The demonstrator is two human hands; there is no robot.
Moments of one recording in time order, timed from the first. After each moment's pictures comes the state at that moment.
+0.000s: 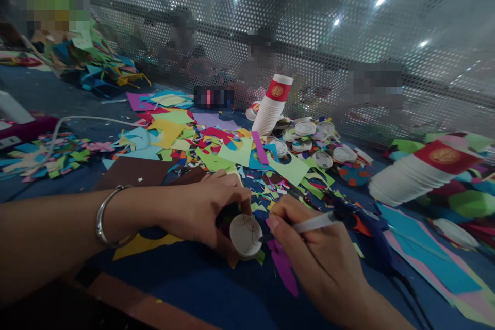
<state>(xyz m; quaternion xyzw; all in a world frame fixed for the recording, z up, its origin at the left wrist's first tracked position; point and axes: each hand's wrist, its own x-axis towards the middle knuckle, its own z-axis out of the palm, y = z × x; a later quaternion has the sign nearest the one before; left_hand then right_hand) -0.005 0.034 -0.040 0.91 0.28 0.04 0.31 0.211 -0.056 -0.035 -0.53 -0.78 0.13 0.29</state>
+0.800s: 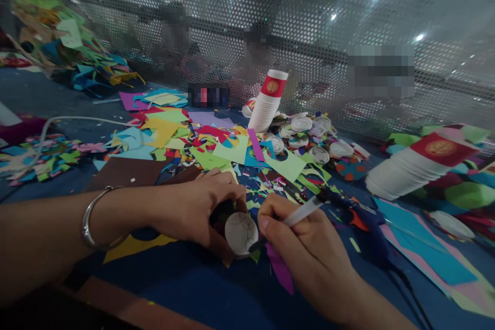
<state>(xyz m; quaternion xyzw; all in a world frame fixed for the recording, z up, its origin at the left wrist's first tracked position) -0.005 0.033 -0.039 0.90 0.29 0.05 0.33 0.211 -0.057 -0.038 -0.55 -0.72 0.31 0.30</state>
